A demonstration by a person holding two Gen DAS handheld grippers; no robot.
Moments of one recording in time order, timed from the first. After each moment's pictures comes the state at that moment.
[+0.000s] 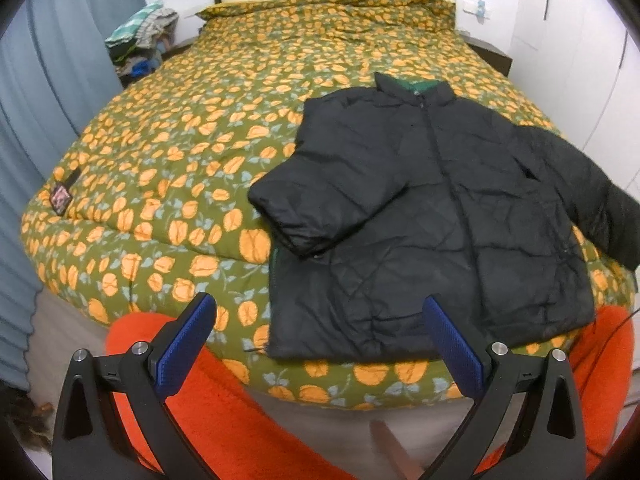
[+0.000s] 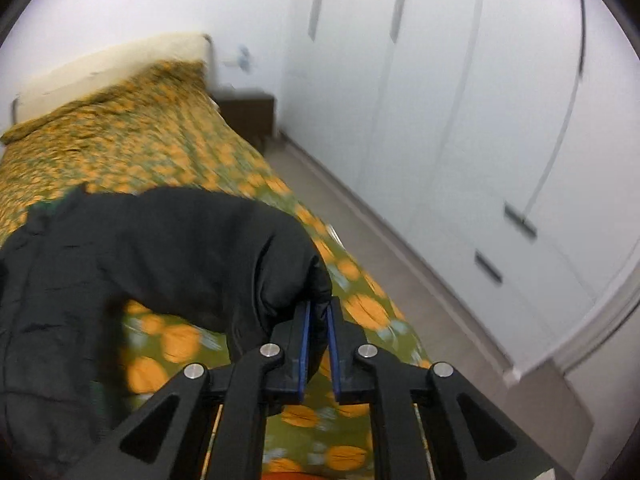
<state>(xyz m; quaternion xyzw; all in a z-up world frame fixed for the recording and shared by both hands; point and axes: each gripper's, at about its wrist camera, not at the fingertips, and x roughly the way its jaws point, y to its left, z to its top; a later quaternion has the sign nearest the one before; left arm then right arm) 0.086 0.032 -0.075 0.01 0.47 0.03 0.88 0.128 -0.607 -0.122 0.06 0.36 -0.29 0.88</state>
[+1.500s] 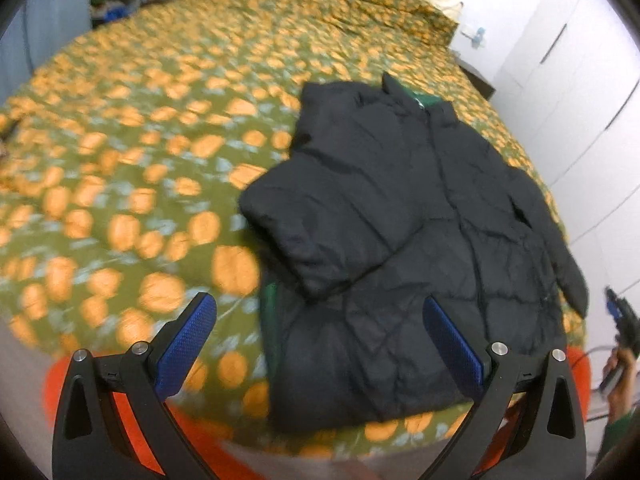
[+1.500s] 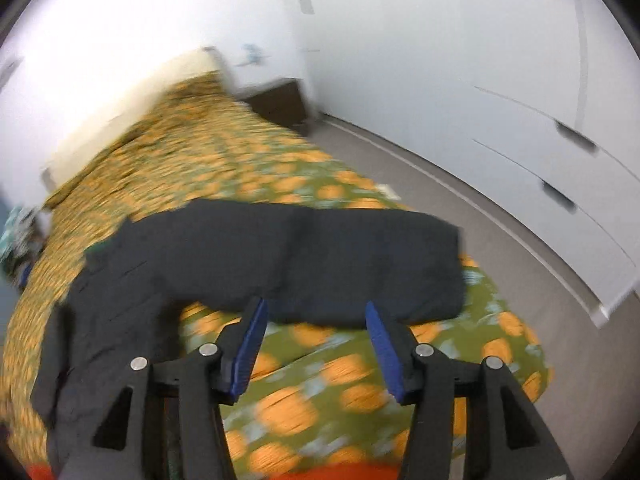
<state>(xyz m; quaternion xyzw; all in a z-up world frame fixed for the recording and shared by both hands) 0.178 0.120 -0.144 -0.14 0.49 -0.07 0.86 0.127 -0.598 -0.147 0.19 0.34 -0.16 0.90</state>
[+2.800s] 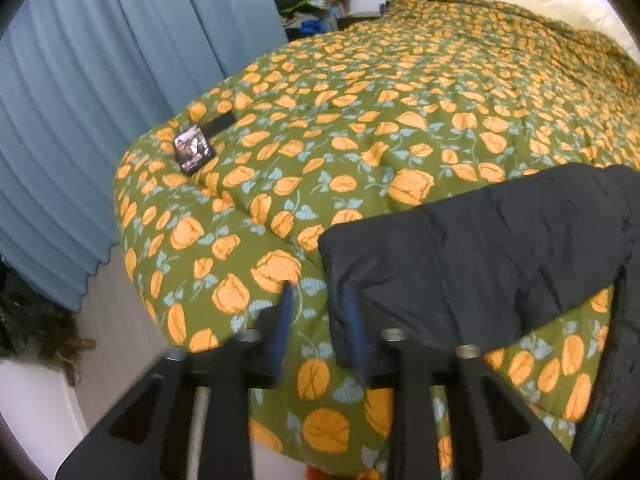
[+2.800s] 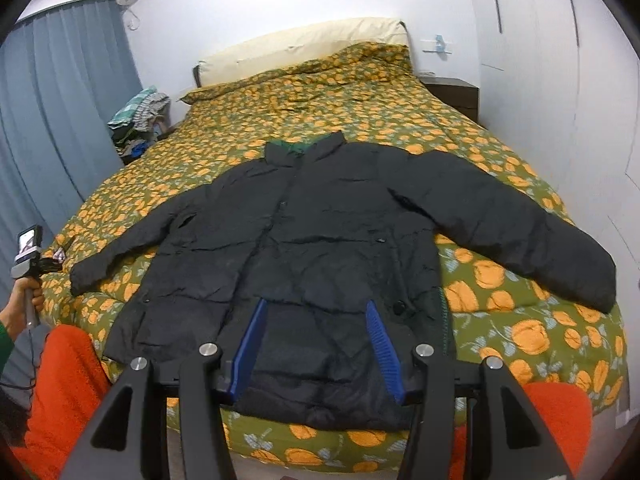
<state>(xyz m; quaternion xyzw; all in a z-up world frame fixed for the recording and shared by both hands) 0.185 0.349 -0.155 -0.03 0.45 0.31 0.84 0.104 -0.356 -0.129 0.07 0.37 0.07 0.92</state>
